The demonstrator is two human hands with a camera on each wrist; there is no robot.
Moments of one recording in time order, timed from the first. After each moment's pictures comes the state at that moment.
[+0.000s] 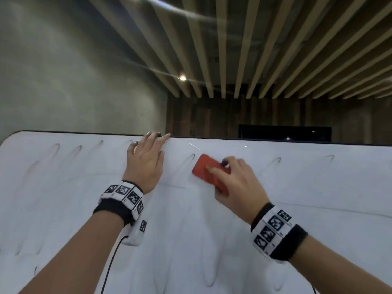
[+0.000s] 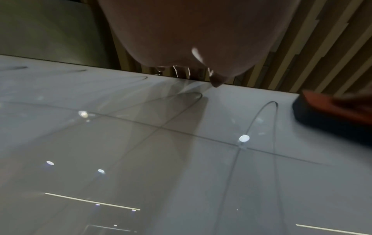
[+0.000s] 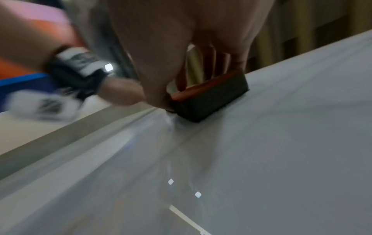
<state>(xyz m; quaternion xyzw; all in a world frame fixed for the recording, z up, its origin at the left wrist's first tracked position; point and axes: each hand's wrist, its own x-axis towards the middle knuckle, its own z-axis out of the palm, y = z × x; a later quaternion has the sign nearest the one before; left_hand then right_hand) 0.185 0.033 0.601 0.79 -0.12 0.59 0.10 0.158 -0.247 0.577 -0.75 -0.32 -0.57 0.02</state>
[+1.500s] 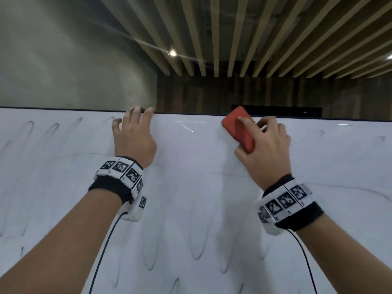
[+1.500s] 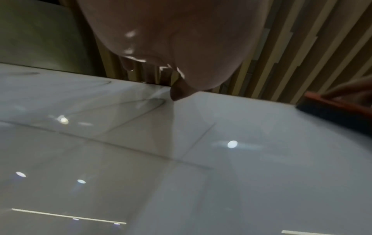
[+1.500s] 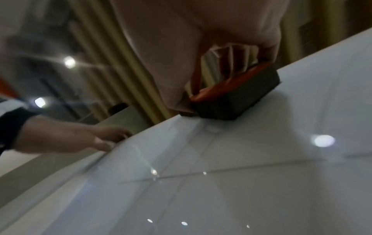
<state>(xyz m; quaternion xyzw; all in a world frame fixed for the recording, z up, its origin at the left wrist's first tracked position) 0.179 0.000 0.610 0.80 -0.01 0.59 0.10 0.139 -0.292 0.599 -0.77 -0.11 -0.62 0.08</state>
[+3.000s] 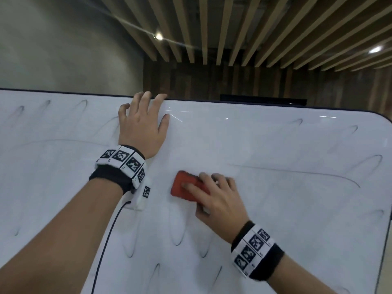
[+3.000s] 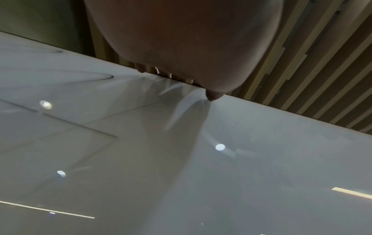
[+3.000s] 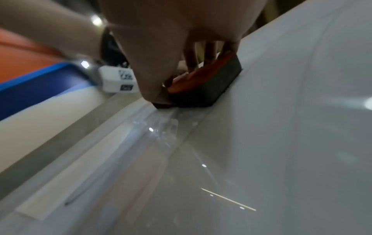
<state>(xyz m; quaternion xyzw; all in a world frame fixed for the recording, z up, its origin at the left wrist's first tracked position) 0.184 -0.053 0.607 0.80 -0.09 0.58 0.08 0.144 -0.280 0.468 -0.78 -0.28 -0.55 -0.05</state>
